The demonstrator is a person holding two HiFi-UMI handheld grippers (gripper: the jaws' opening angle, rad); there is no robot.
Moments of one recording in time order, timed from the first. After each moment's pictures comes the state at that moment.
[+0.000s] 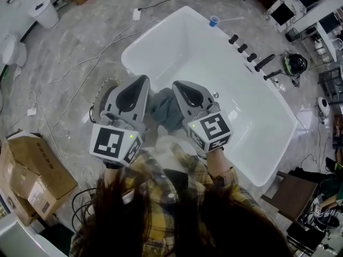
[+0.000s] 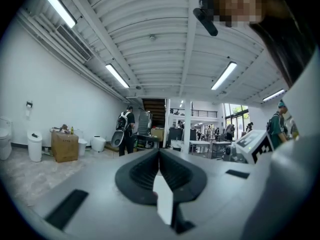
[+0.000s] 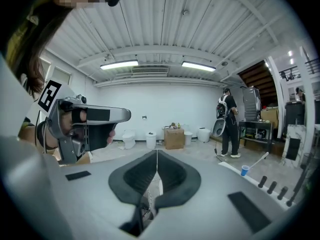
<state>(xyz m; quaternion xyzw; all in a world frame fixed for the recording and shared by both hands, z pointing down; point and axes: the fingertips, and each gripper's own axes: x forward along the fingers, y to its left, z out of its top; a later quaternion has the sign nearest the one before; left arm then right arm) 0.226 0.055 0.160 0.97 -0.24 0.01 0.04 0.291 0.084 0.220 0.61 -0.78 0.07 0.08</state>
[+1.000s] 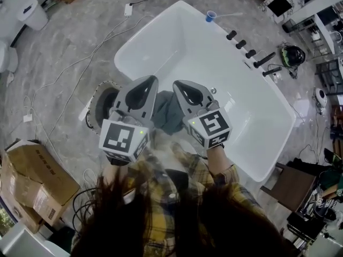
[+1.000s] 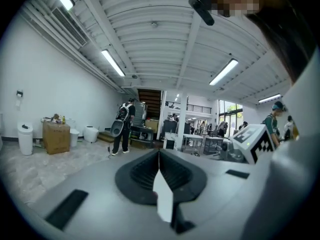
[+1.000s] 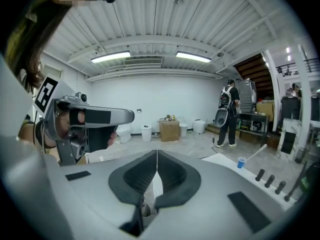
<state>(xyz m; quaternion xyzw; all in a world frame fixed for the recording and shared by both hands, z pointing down) 0.276 0.013 0.198 0.98 -0.19 0.05 0.06 0.325 0.039 0.254 0.63 -0.76 0.11 0.10</state>
